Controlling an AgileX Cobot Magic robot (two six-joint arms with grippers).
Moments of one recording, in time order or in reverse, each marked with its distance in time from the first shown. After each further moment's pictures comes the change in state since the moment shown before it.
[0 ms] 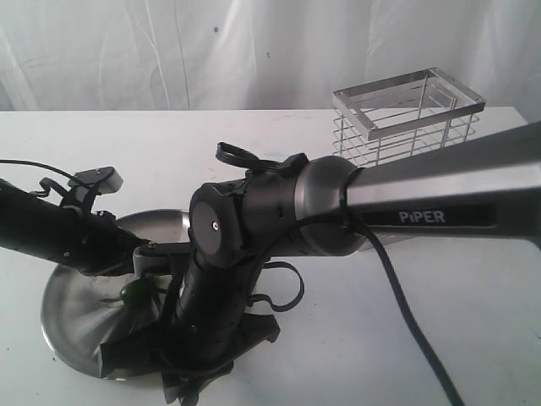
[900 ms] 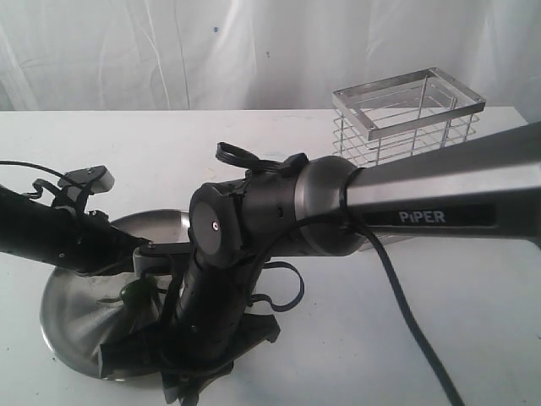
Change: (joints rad) left arm 0.000 -0.027 0.036 -0.050 -0.050 0.012; right arm 0.000 0.000 0.000 0.000 0.000 0.000
